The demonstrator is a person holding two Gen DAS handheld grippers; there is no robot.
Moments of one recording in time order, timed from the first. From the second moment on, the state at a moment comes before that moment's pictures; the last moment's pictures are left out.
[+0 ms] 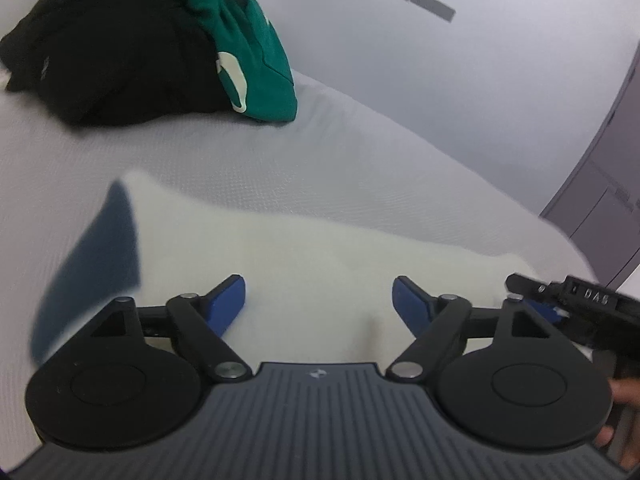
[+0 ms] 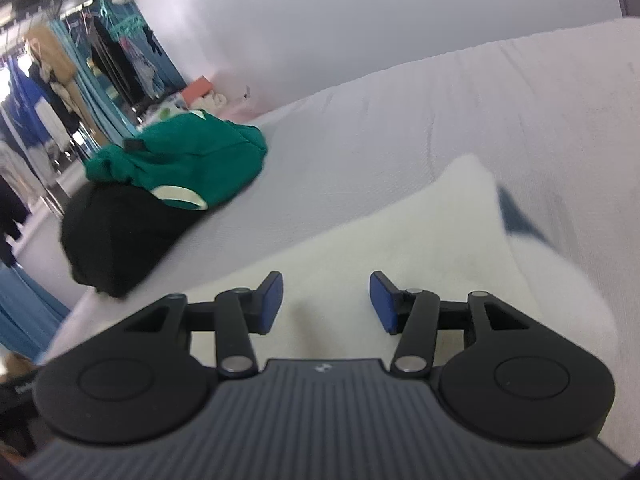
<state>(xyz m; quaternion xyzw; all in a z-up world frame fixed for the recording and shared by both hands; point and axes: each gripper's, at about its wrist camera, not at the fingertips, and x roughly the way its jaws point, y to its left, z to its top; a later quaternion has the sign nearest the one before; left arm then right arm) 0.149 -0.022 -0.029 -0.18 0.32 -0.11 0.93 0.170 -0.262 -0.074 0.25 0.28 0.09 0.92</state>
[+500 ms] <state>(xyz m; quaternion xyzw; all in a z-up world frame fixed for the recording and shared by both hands) 0.104 0.003 -0.090 -0.43 0.38 -0.10 0.81 0.115 -0.255 -0.093 0.42 0.33 0.14 0.84</state>
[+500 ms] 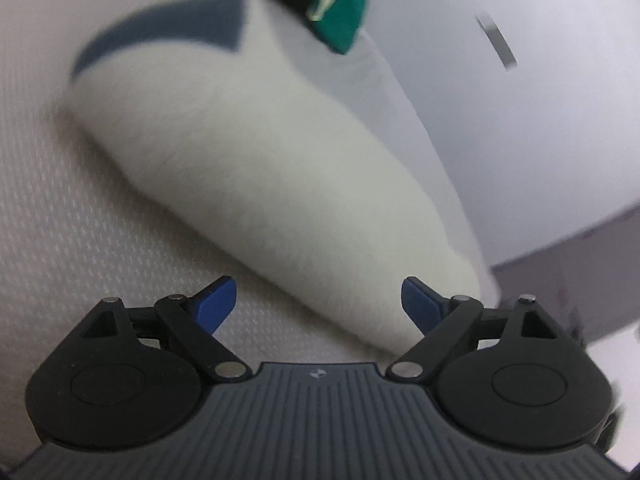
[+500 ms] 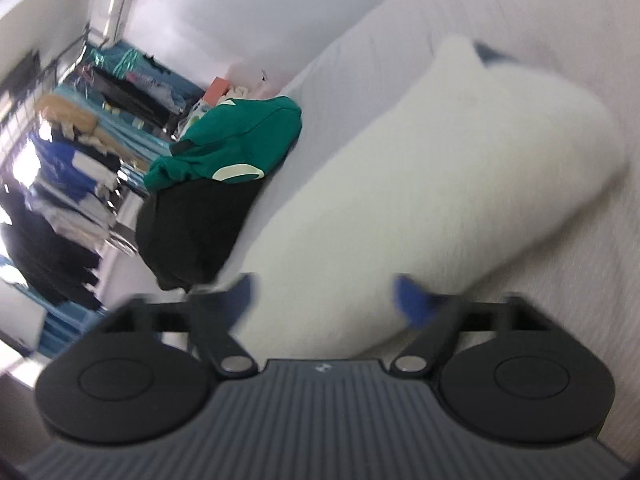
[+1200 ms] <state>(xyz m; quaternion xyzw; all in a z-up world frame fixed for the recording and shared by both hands) 0.157 0.024 -0.118 -0.51 0.34 -0.02 0.79 0.154 -0.287 -0.150 0.55 0.30 0.02 0.78</state>
